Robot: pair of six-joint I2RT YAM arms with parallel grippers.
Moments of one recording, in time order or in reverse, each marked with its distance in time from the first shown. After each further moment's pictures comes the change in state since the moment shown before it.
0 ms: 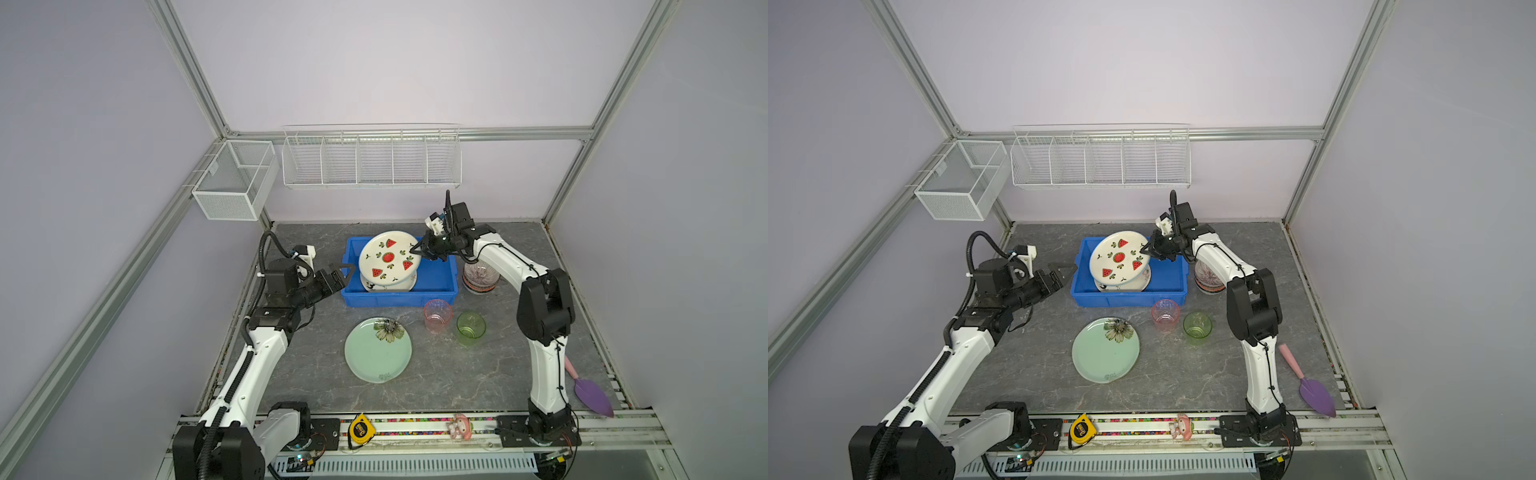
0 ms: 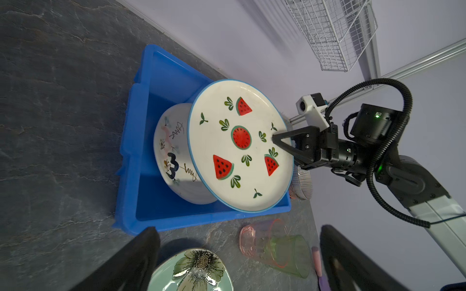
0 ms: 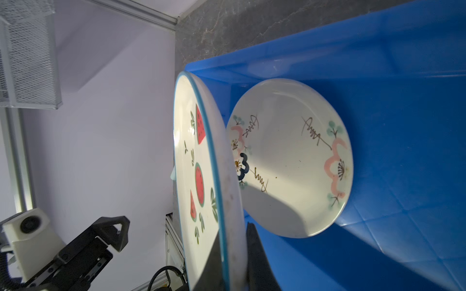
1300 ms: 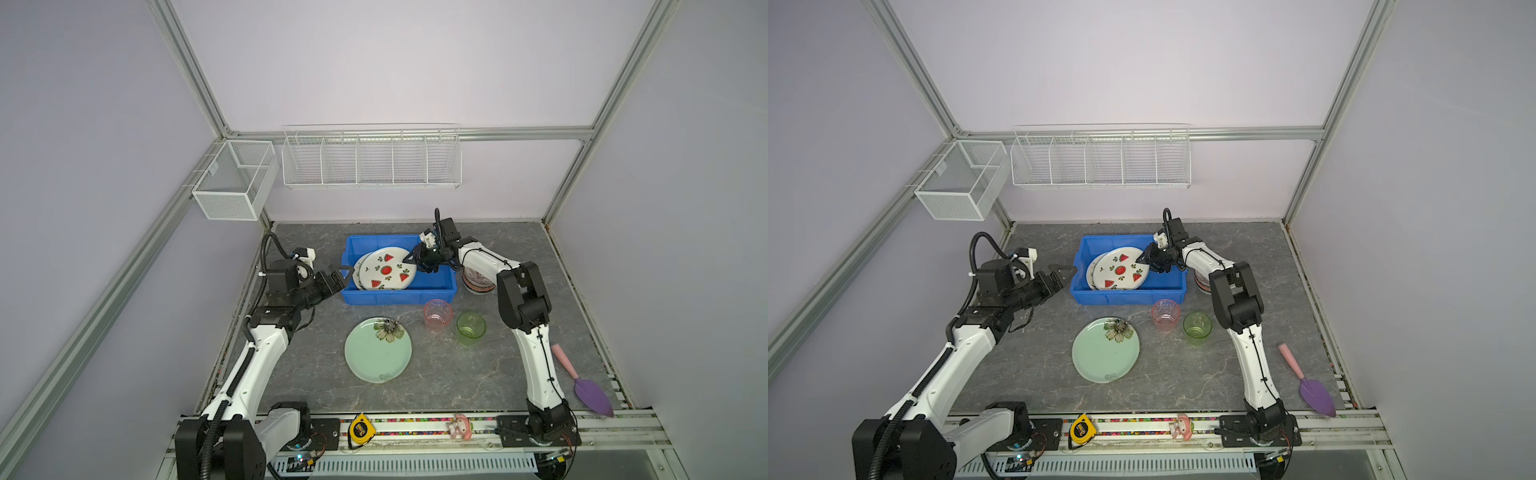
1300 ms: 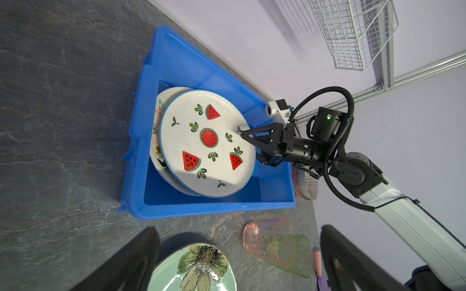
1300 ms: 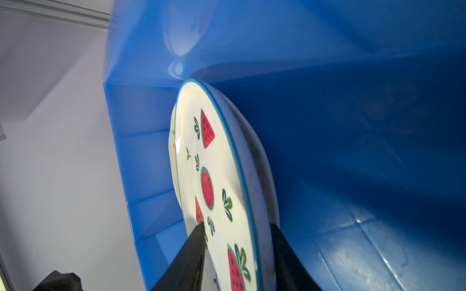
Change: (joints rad) left arm 0.008 0.023 -0.009 -0.010 0.000 -0.013; right arm 0.008 0.188 0.004 0.138 0.010 0.071
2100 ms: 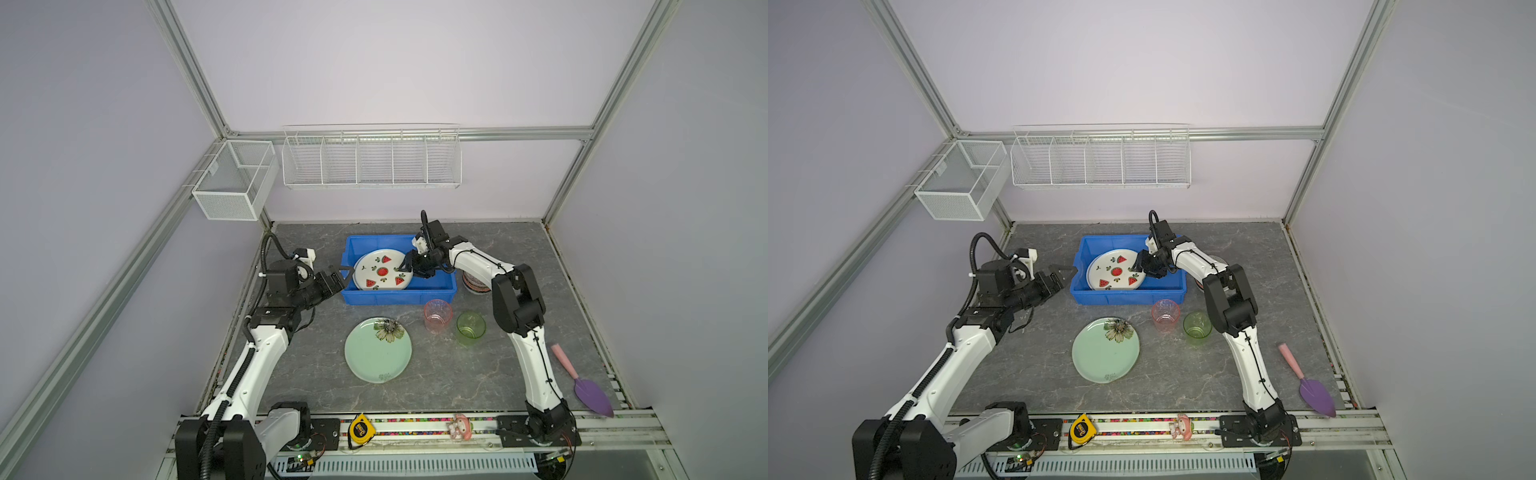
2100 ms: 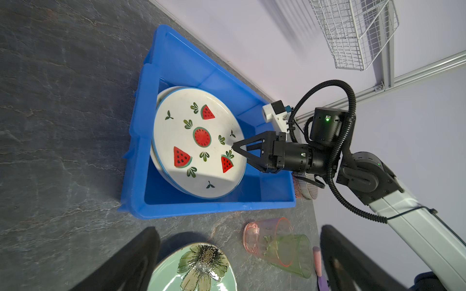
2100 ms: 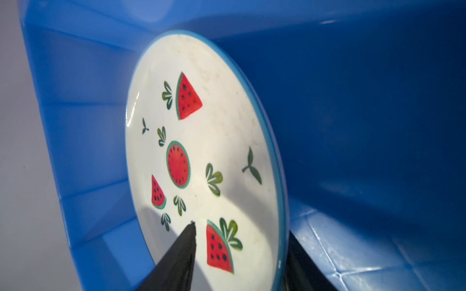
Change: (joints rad) left arm 0.000 -0.003 -0.005 0.002 -0.001 0.000; right arm 0.084 -0.004 0.078 -0.205 0.197 -0.163
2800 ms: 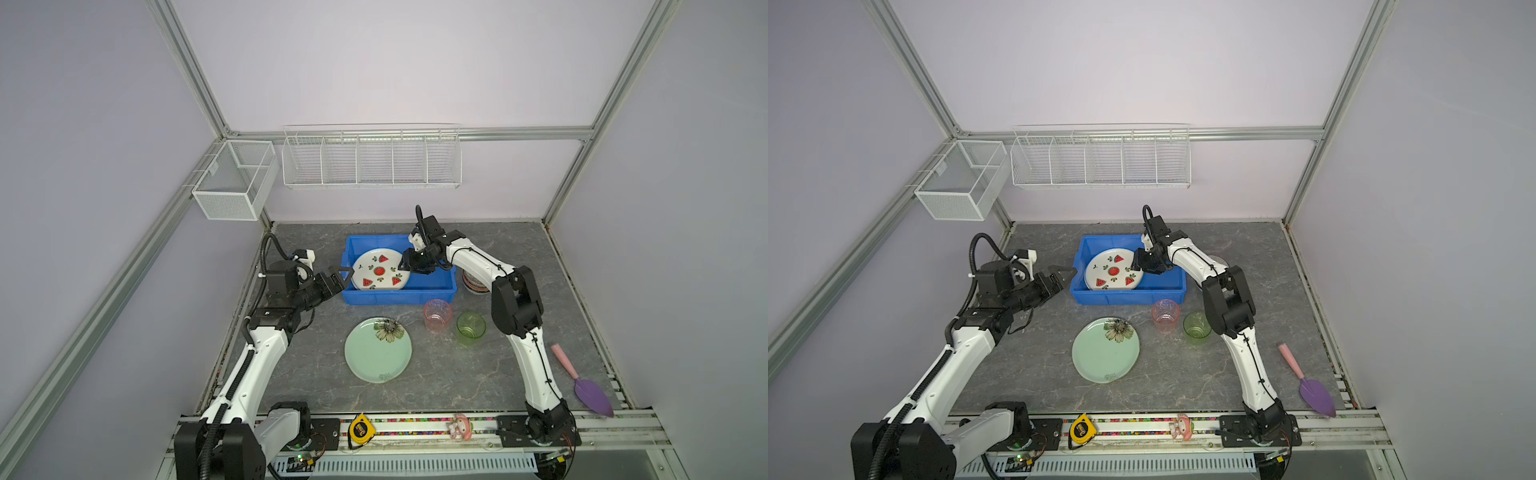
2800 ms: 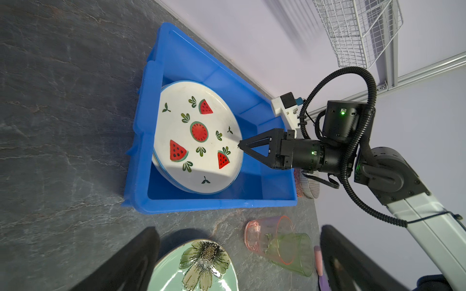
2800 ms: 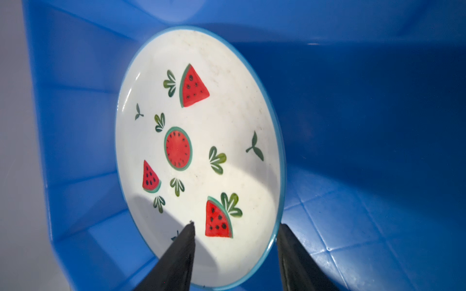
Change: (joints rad) left arm 0.000 -0.013 0.000 -0.031 -0.012 0.006; right arm 0.025 0.000 0.085 -0.112 0.075 -0.089
